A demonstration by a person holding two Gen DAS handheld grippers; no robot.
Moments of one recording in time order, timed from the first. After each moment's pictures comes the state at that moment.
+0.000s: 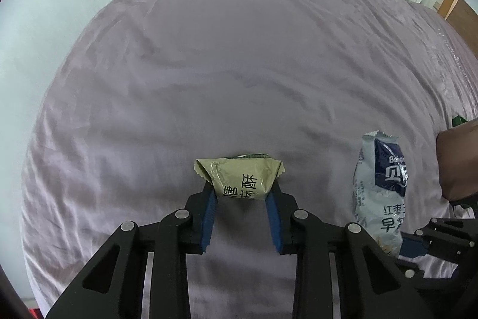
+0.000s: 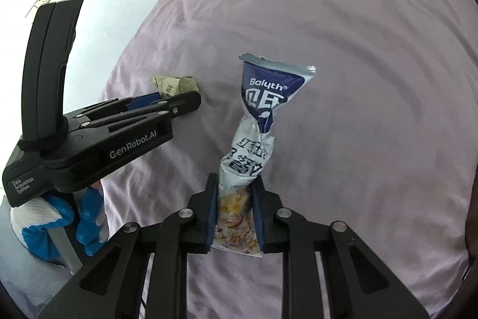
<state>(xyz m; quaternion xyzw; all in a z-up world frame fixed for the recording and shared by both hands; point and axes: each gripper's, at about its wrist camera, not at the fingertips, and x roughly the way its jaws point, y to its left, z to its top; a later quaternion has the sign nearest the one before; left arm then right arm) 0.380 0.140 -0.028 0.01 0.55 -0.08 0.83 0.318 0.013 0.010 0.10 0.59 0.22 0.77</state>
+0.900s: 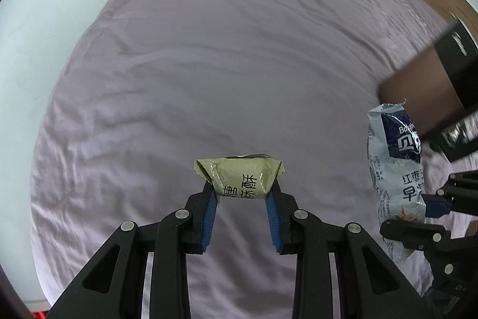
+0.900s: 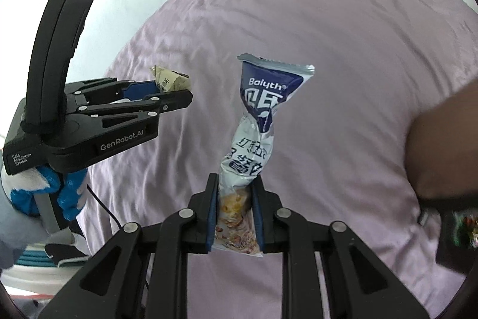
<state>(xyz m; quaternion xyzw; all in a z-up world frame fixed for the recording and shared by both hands) 0.272 0.080 0.021 0.05 0.55 -0.13 0.82 0.227 -0.034 0.058 0.01 0.59 0.23 0.77</state>
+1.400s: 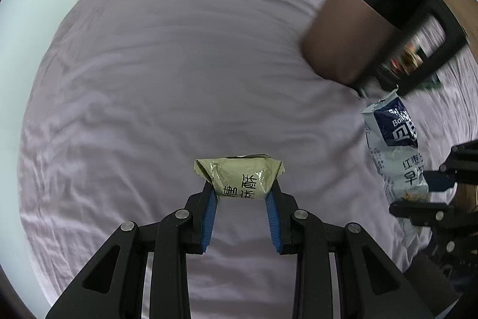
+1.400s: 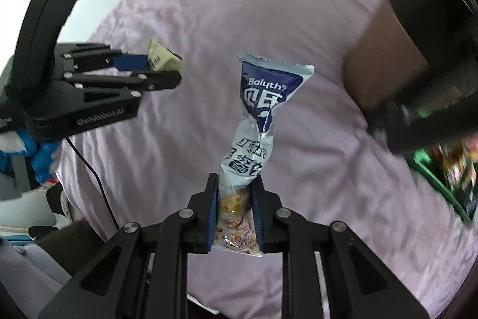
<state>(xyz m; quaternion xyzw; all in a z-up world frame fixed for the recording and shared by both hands) 0.206 -0.019 0.031 0.13 0.56 -0.22 0.79 0.141 -0.122 0.064 -0.03 0.63 0.17 0.76</state>
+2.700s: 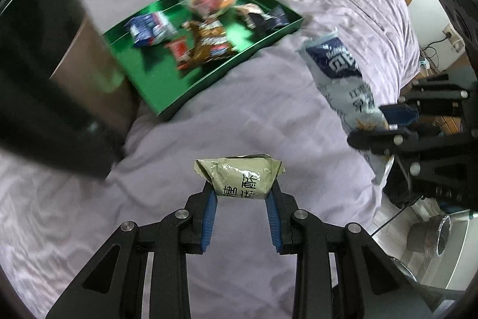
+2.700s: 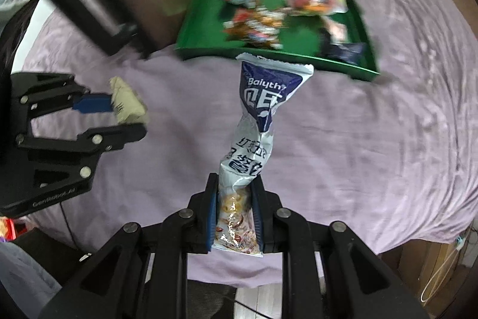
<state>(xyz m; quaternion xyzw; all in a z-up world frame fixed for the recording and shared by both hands) 0.114 -0.311 0.039 0.24 0.51 -0.45 0.69 0.033 -0.394 0.074 0.06 0.62 -0.06 0.78</state>
